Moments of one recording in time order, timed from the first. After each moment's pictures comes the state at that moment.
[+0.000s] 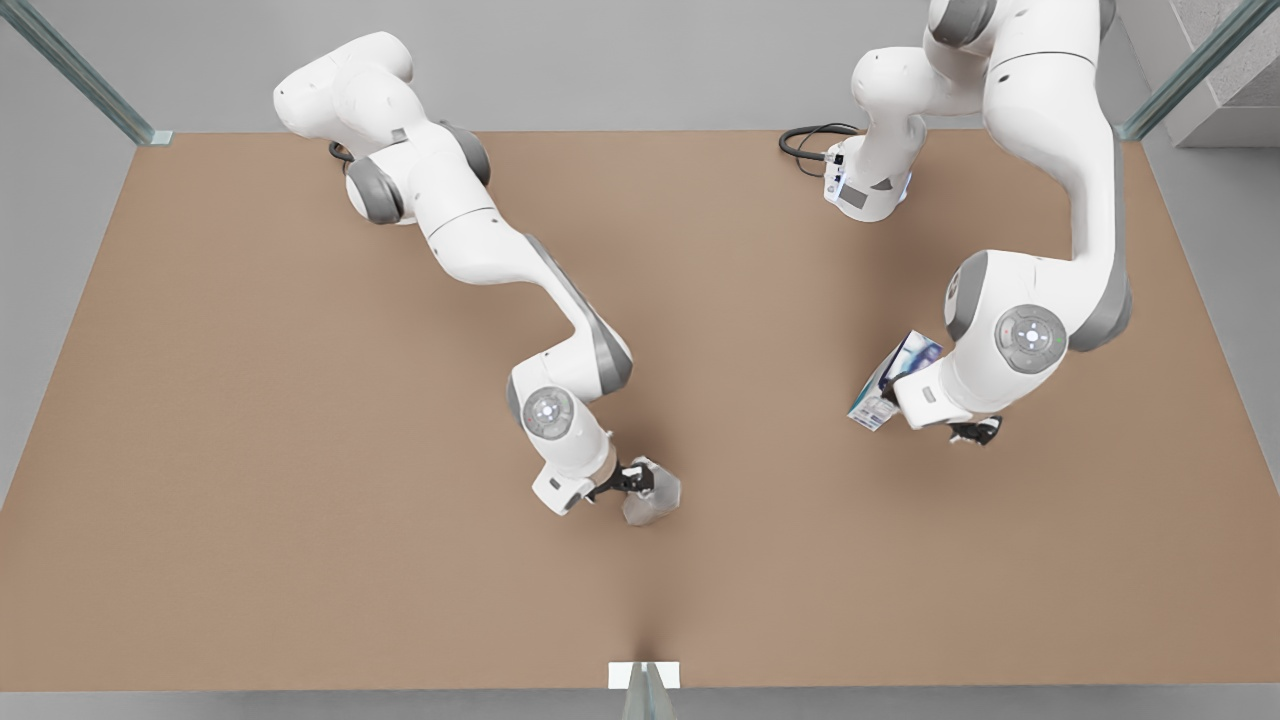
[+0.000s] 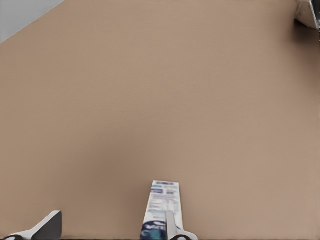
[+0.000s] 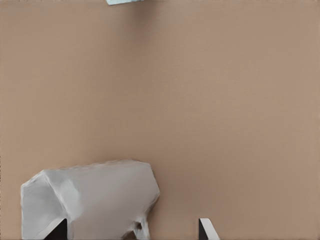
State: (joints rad) left arm -0.08 0.27 -0.11 -1.68 0.11 1.89 0.29; right arm 0.69 1.12 -0.23 -0.82 0.39 2.16 0.40
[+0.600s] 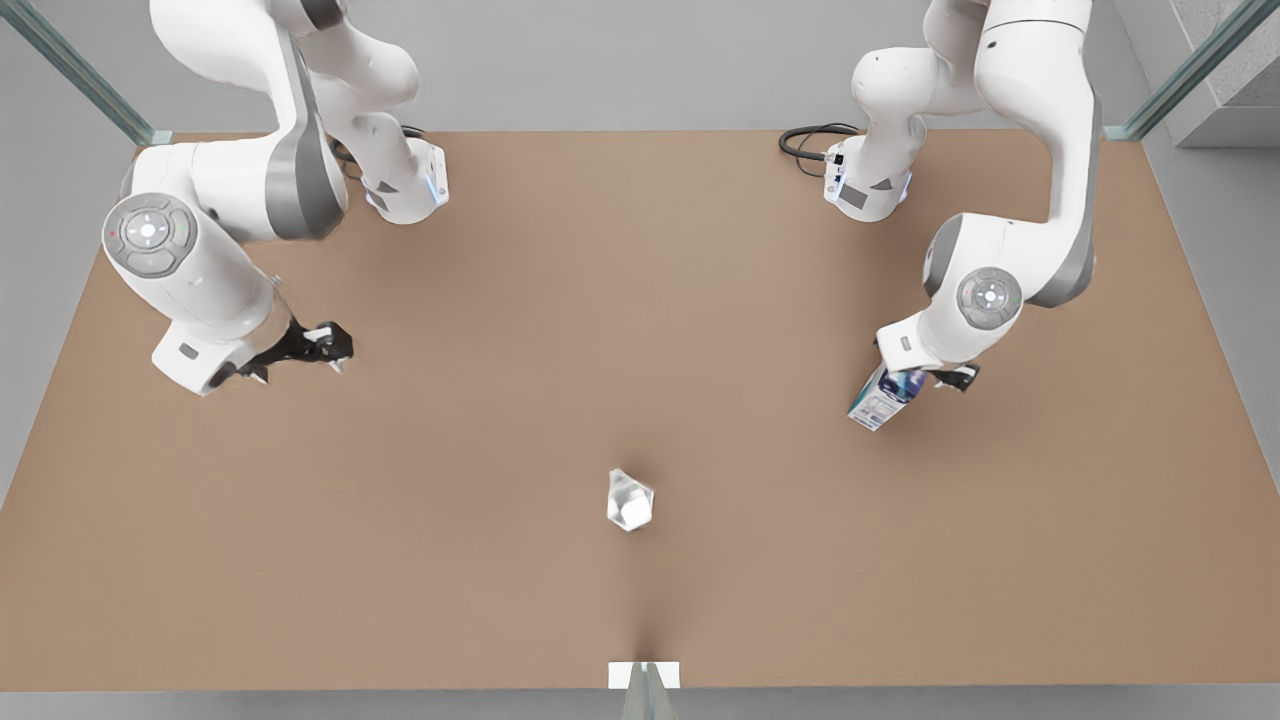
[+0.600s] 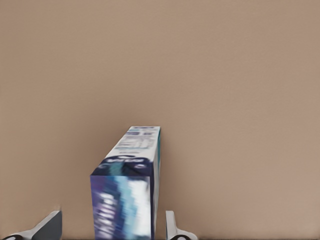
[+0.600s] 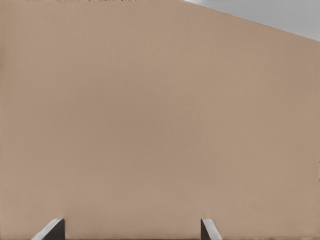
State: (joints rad) left arm -0.05 0.08 -0.14 -2.06 0.15 1.97 0.34; right arm 0.22 0.19 -0.04 -1.39 -0.10 1.54 0.01
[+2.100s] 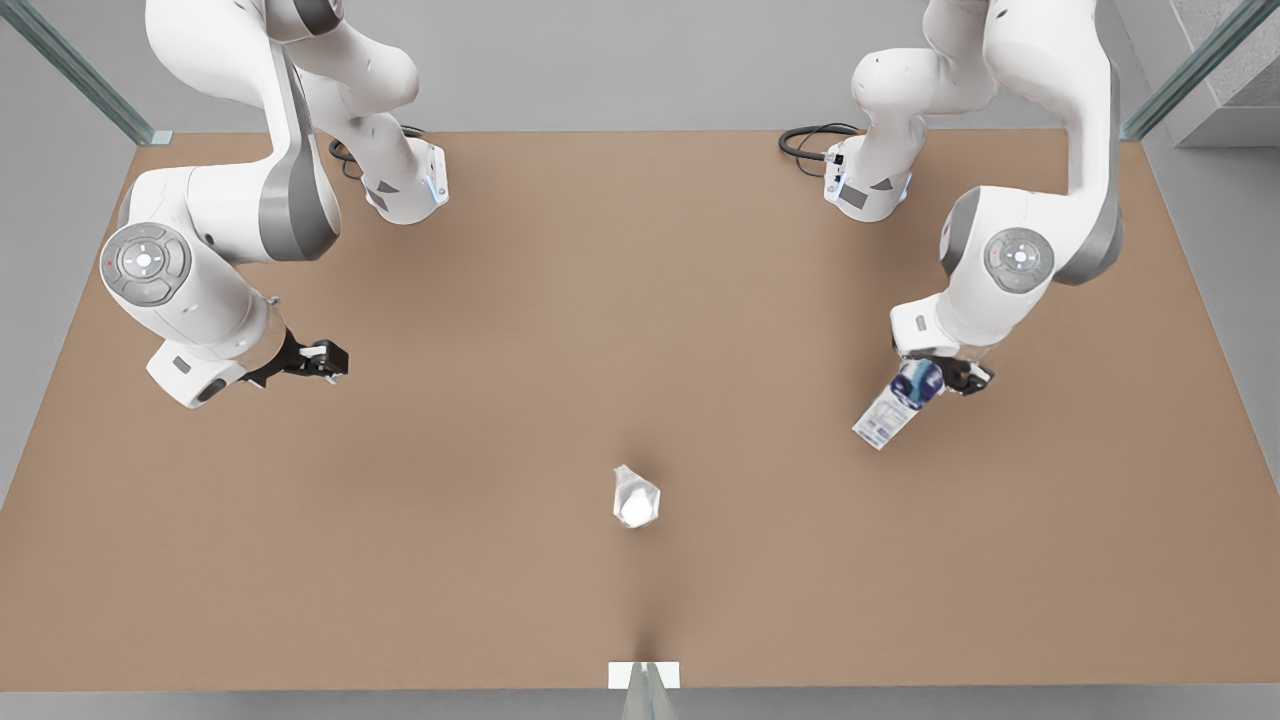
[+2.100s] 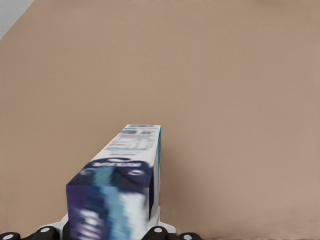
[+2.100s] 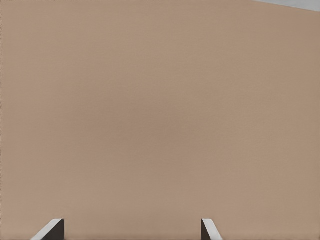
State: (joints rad) left arm -0.03 0.05 -0.19 -1.92 0.14 1.97 0.68; right arm 0.19 0.23 -0.02 -1.40 -0.10 1.55 0.08
